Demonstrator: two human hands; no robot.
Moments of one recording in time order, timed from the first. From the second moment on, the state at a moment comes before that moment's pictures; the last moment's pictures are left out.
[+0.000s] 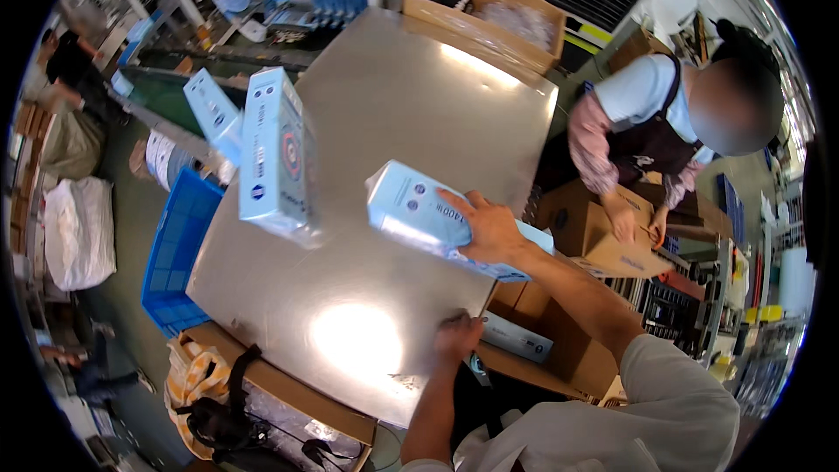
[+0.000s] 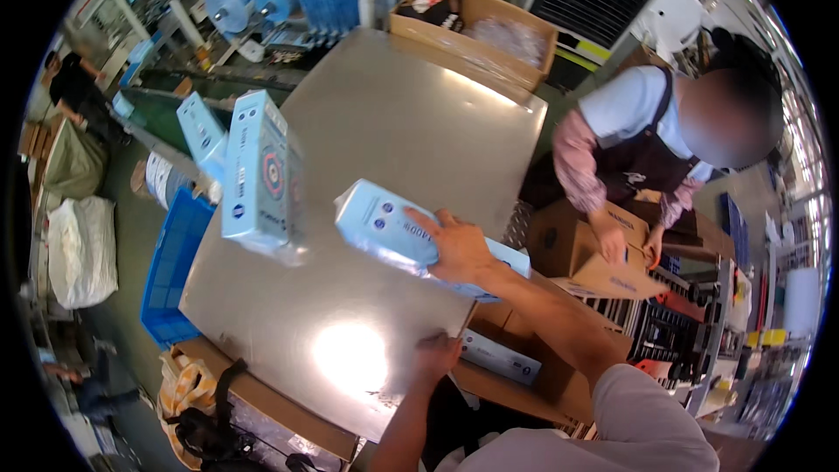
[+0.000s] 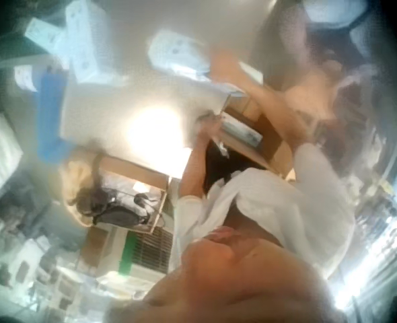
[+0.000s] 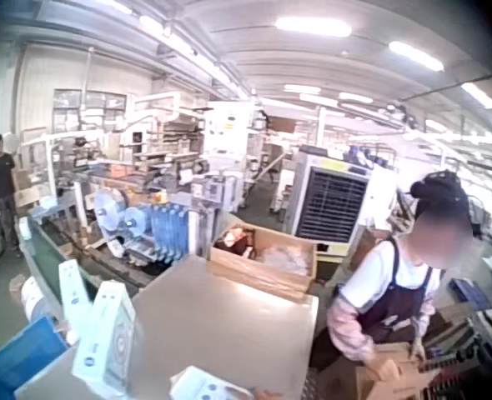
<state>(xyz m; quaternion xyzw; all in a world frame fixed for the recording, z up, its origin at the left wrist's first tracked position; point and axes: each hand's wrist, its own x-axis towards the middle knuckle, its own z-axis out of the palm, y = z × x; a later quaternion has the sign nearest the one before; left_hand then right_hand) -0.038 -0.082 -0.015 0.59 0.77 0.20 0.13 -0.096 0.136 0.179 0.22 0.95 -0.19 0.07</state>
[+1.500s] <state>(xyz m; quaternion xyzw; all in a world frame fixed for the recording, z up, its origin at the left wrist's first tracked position) -0.047 -0.121 0.079 0.35 0.74 0.49 0.31 -0.140 0.059 0.168 0.18 0.96 -0.19 0.10</state>
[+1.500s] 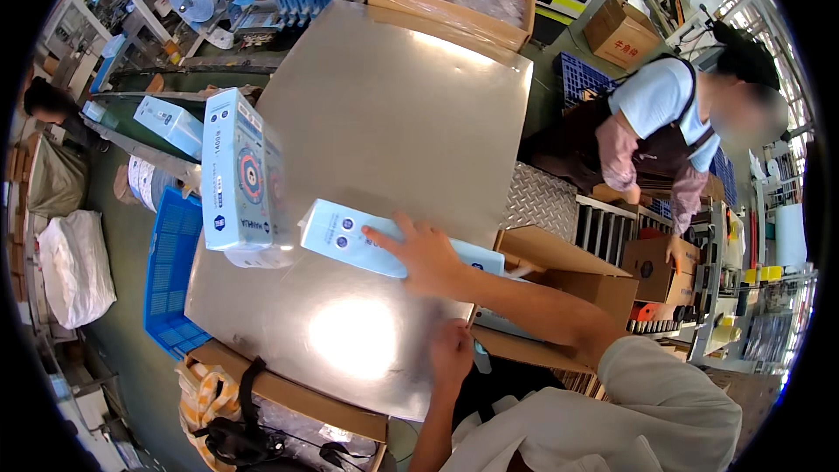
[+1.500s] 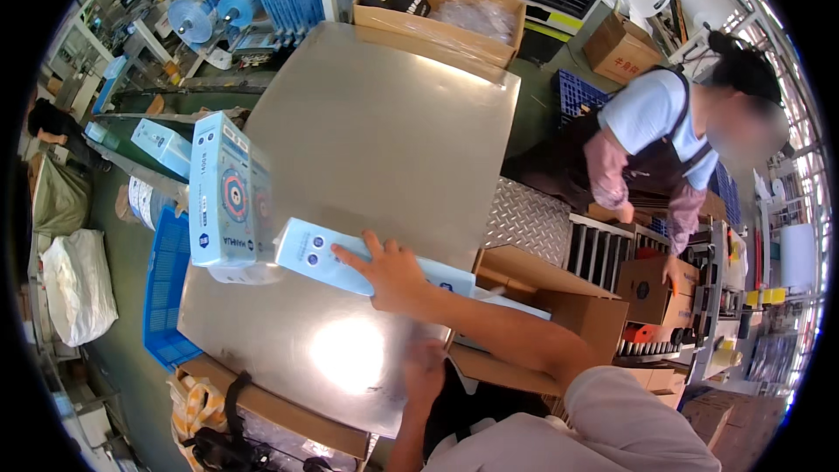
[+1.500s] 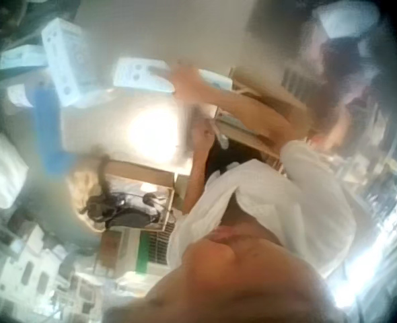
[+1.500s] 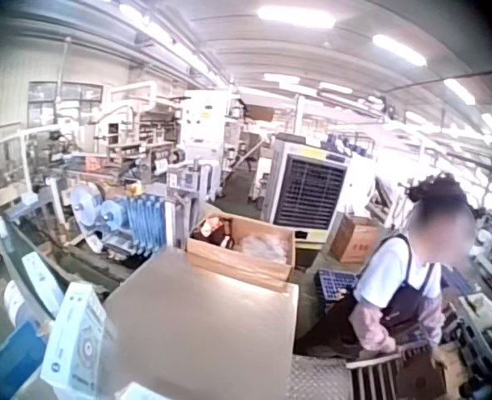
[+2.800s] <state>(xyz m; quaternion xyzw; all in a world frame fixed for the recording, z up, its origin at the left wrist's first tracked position) -0.095 -0.417 0.049 0.00 1.00 0.07 -0.06 0.307 0.159 -0.150 0.31 0.88 -0.33 0.16</state>
